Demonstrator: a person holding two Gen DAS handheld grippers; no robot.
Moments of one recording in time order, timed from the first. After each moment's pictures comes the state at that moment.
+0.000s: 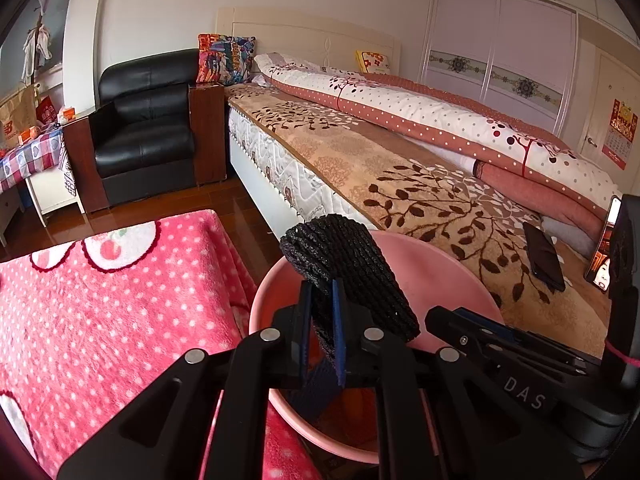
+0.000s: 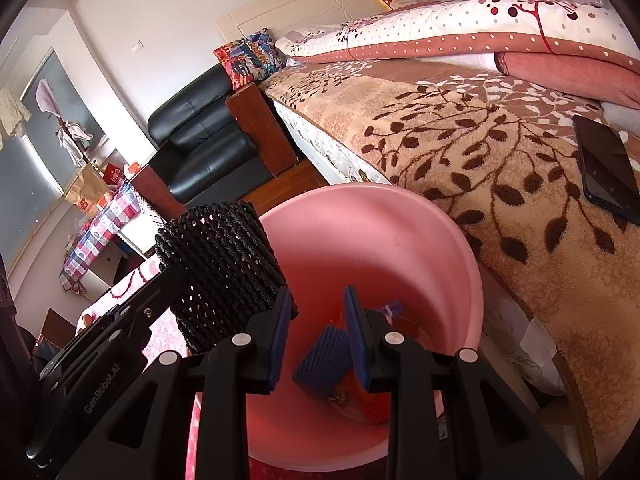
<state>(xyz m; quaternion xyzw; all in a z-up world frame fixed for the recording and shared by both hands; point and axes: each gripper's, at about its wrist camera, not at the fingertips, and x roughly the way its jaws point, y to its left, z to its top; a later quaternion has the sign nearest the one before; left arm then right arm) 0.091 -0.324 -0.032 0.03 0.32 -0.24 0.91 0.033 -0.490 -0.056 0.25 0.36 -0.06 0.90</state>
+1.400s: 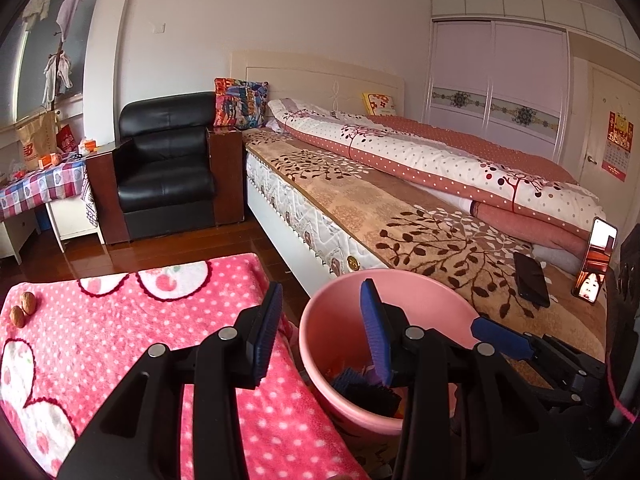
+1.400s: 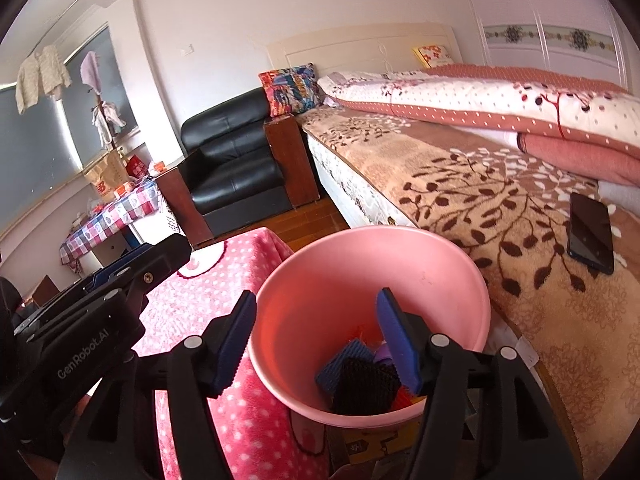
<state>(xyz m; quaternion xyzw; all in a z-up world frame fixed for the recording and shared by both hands) 0.045 -0.272 0.019 0.02 0.25 -0.23 0.94 -0.014 -0.425 -0.002 0.16 0.29 -0.04 0.94</state>
